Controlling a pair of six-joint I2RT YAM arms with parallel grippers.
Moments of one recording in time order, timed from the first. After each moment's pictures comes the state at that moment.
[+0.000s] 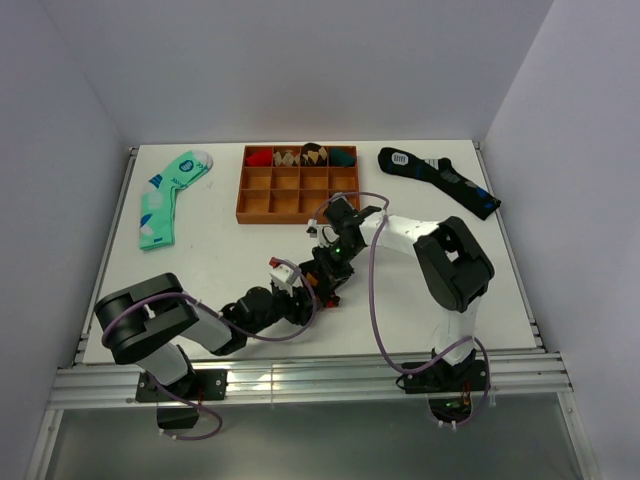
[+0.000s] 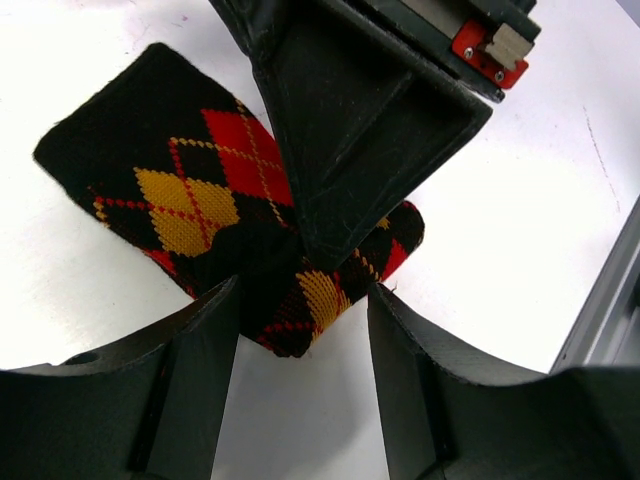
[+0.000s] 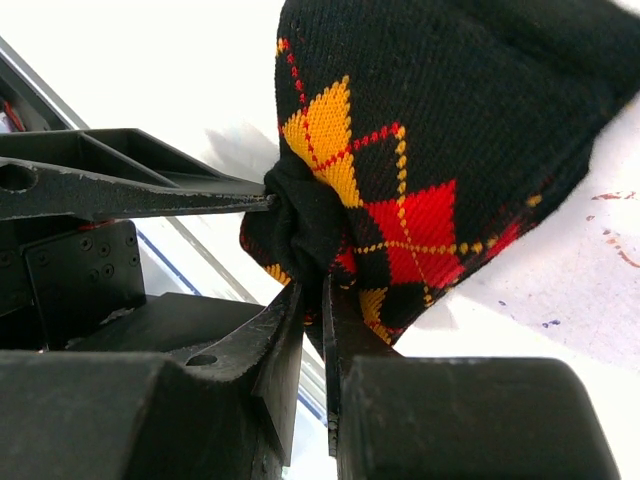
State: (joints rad) left arm -1.01 1.59 0.23 1.08 -0.10 -0.44; right arm 0.62 1.88 1.20 -0.68 -0.62 0.21
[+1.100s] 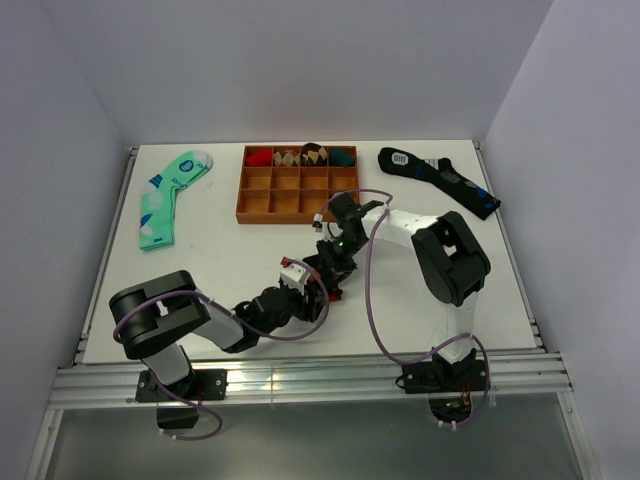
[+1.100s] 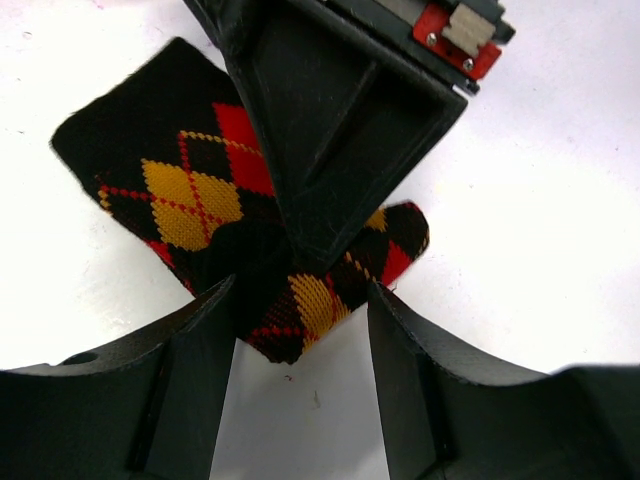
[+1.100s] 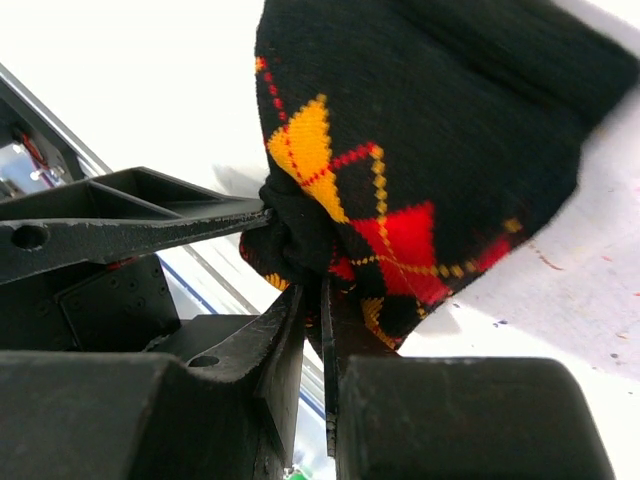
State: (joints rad) left arm -1.08 1.66 0.33 1.02 -0.25 -0.41; right arm 0.57 1.93 1.24 -0.70 -0.63 0.23
